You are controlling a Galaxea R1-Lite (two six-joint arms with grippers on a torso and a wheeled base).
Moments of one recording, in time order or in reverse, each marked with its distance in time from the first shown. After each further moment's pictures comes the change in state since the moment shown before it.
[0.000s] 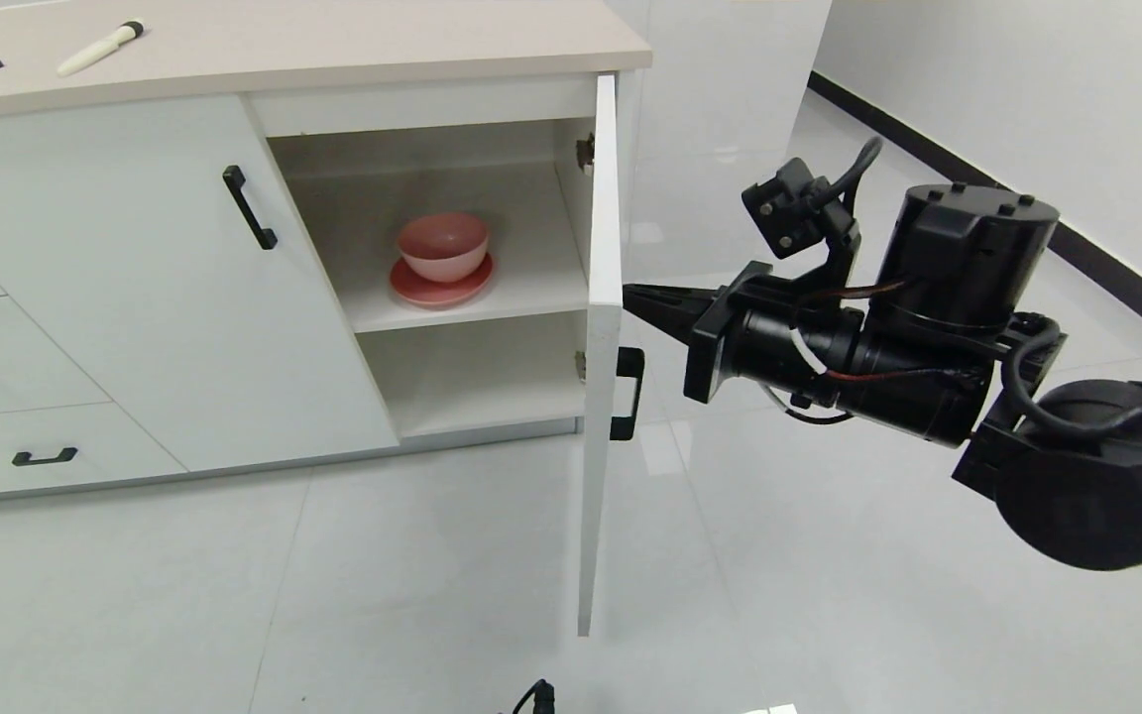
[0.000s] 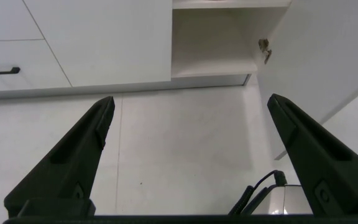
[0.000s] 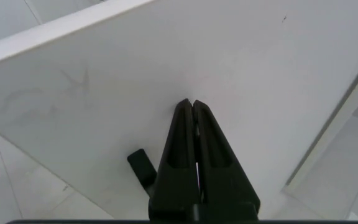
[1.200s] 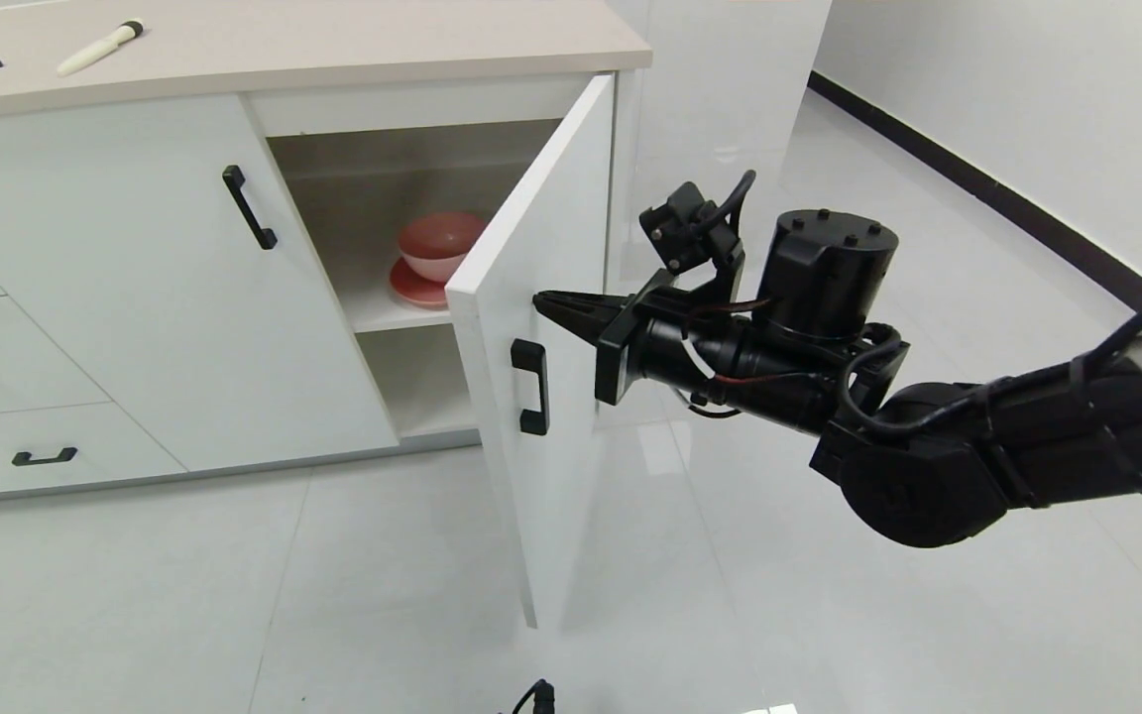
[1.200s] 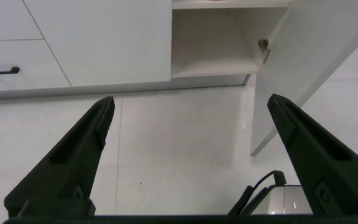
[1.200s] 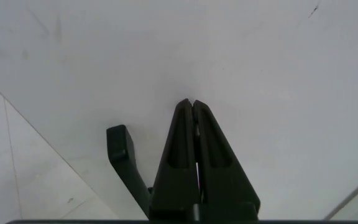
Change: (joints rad) left arm 0.000 0.000 0.000 0.000 0.000 -0.001; right arm 0.063 0.195 -0.161 -0.094 0.045 0.002
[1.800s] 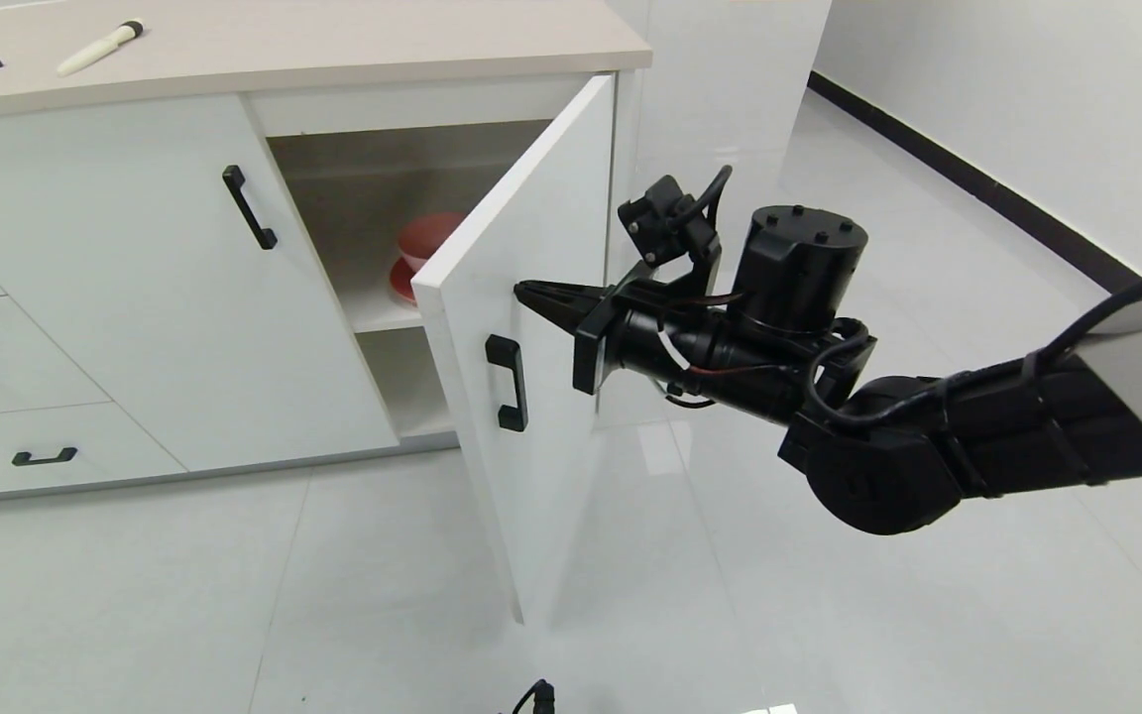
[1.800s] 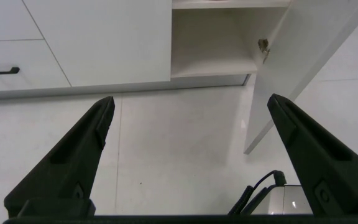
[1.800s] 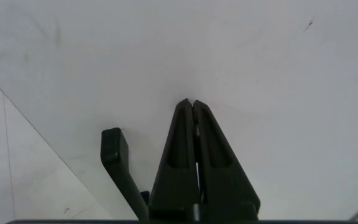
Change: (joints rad) left arm 0.000 0.000 0.000 0.000 0.000 0.000; right arm 0.013 0.052 -0.077 -0.012 0.001 0.003
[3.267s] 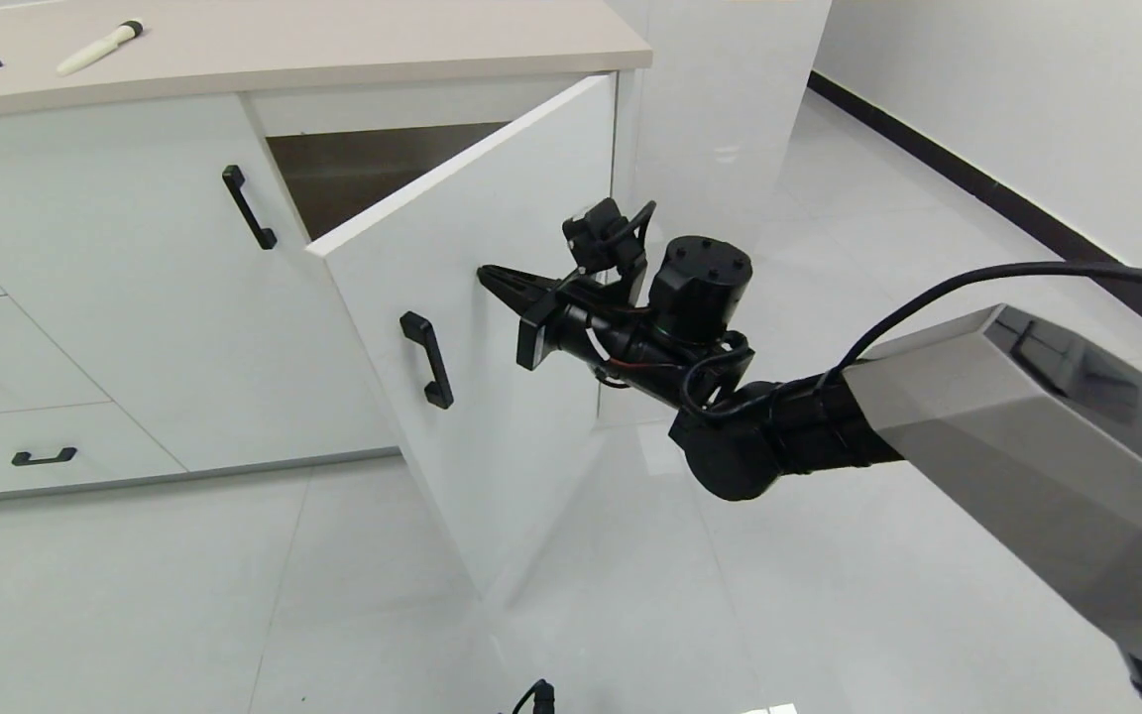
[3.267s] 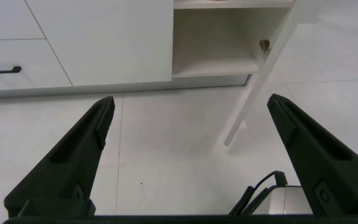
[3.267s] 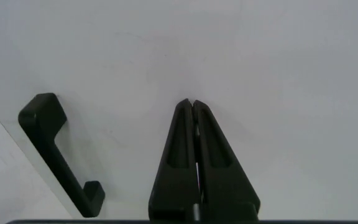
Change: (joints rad) left arm 0.000 0.000 0.000 0.000 0.006 0.000; right arm -0.008 0.301 -0.336 -0.123 -0.011 0.022
